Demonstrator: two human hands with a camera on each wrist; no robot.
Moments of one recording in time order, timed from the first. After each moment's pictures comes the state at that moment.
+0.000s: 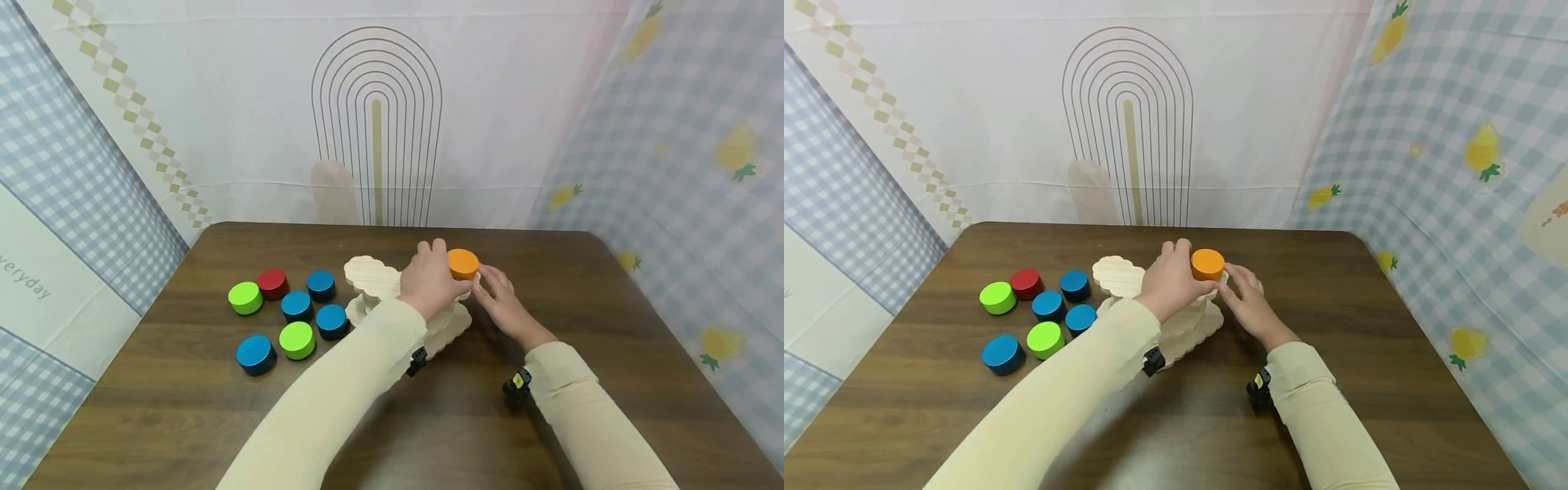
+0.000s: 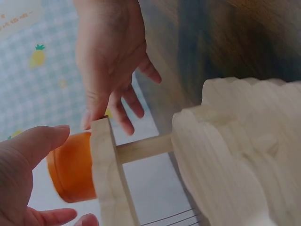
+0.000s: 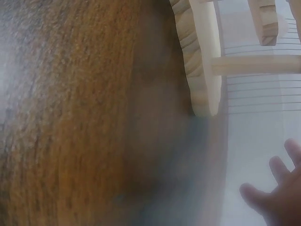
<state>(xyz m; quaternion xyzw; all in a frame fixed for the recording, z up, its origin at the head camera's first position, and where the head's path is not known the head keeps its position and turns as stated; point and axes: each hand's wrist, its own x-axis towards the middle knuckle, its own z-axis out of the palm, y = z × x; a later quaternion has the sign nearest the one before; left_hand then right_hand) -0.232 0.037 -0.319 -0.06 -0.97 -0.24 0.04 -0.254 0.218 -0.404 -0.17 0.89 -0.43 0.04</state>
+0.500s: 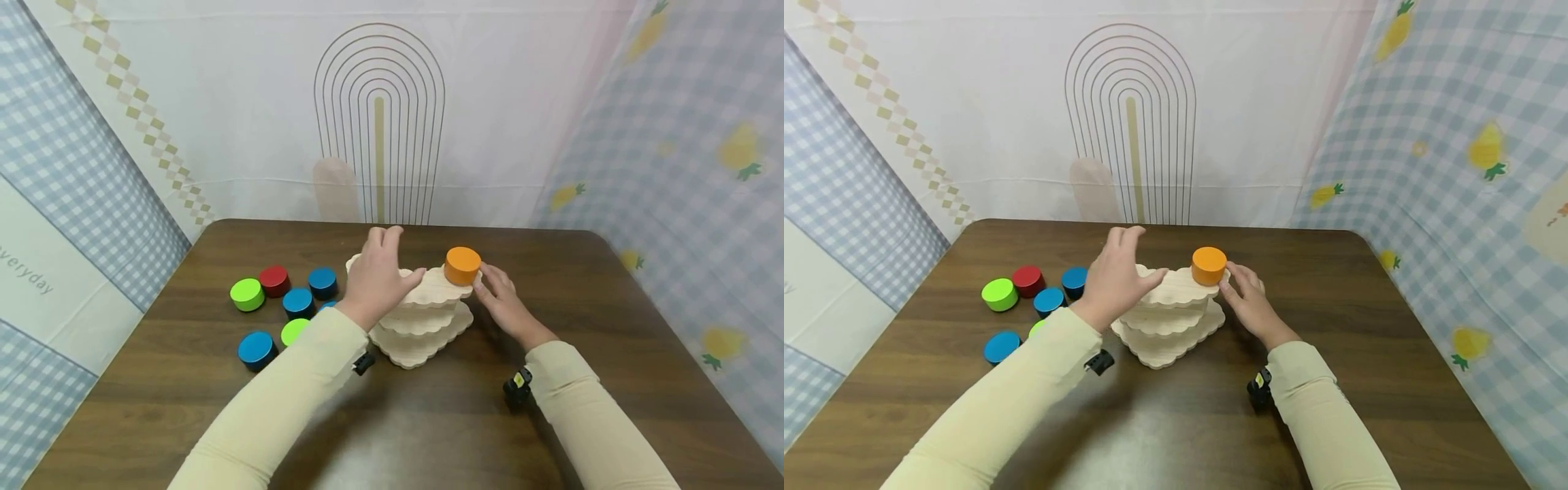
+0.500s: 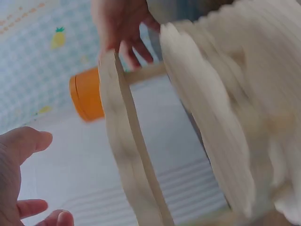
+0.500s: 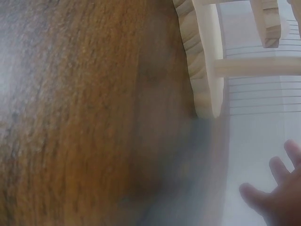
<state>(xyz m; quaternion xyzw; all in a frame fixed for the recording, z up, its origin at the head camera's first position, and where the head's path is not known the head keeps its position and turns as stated) -0.210 -0.038 -0.315 -0.11 -0.95 -0.25 0.18 -0.255 0.217 -0.404 -0.14 0.90 -0.41 0.06</state>
